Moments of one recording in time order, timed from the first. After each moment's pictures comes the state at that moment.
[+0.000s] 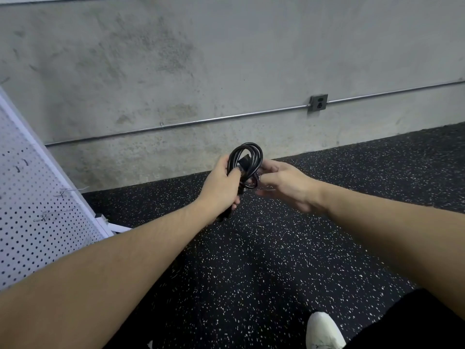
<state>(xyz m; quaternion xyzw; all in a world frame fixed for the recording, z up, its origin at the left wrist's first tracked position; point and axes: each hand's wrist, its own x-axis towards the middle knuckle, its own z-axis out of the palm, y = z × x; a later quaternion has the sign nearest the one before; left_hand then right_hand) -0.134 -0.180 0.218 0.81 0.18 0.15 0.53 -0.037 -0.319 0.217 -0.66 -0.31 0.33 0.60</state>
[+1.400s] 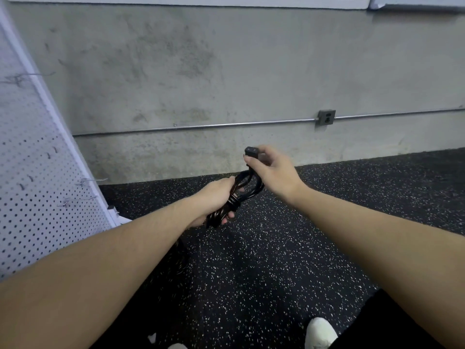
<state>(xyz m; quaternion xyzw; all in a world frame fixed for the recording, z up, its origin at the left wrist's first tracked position) -0.177 -0.132 0.218 0.75 0.25 -0.01 0.61 -0.075 -0.266 0.241 -0.74 -0.32 0.09 0.59</state>
